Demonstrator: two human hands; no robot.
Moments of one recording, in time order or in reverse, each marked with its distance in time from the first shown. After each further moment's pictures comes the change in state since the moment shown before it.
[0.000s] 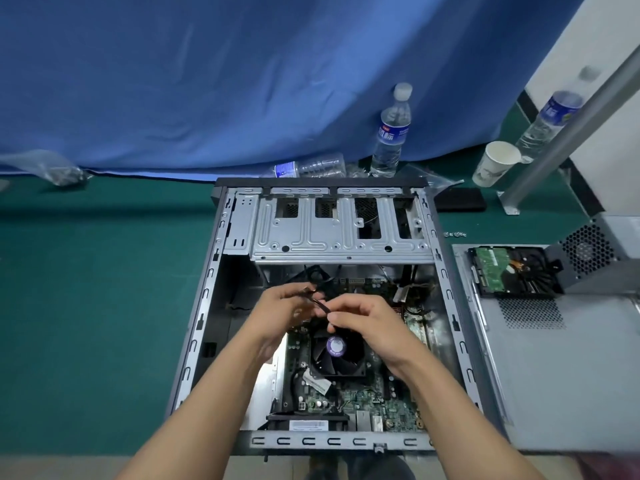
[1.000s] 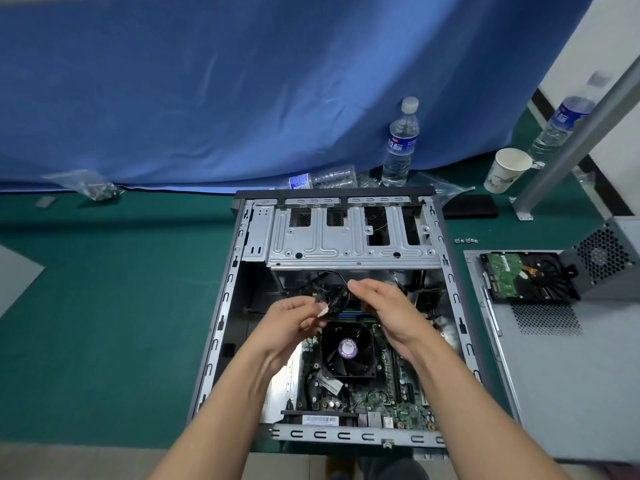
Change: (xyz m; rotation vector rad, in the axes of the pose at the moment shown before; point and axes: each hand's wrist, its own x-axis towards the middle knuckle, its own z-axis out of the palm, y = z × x) left_hand -0.023 0.000 -0.006 -0.037 -0.094 -0.019; right_hand 0.013 -0.009 -0.010 0.149 0.085 0.073
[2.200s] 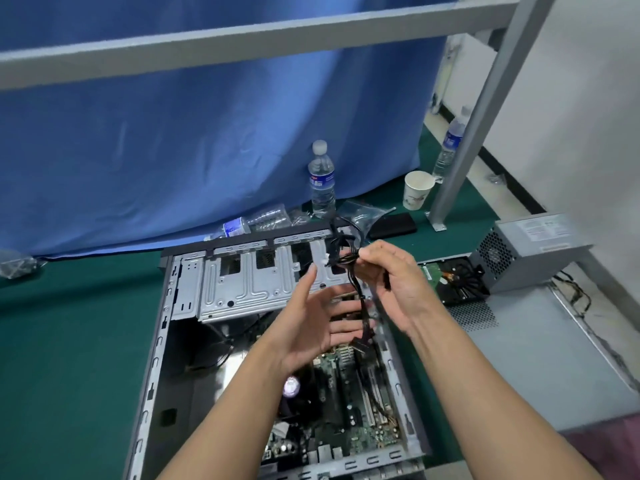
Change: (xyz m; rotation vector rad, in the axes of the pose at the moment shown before) left_hand 0.019 0.043 0.125 -0.102 -0.539 -0.164; right_hand -0.033 -0.084 -0.085 0.382 0.214 -0.383
